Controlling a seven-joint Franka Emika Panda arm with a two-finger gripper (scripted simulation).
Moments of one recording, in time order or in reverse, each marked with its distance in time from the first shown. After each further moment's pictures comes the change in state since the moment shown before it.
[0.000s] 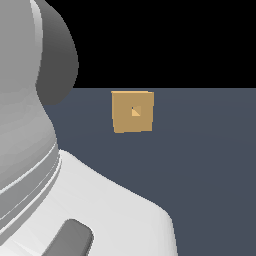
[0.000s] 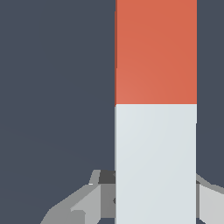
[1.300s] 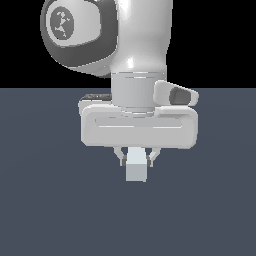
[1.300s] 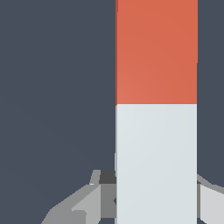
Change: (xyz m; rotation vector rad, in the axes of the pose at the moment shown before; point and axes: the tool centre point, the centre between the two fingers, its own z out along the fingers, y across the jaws) arm 0.204 0.030 -0.039 0.002 -0.002 -0.245
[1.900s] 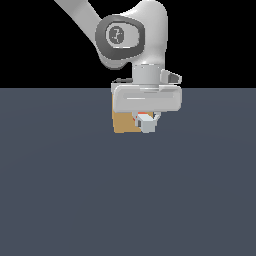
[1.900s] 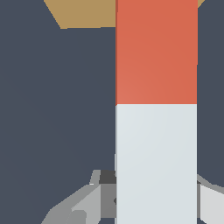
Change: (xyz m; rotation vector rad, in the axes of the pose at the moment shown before) arm 0.163 0.030 -0.032 -0.001 0.002 -0.197
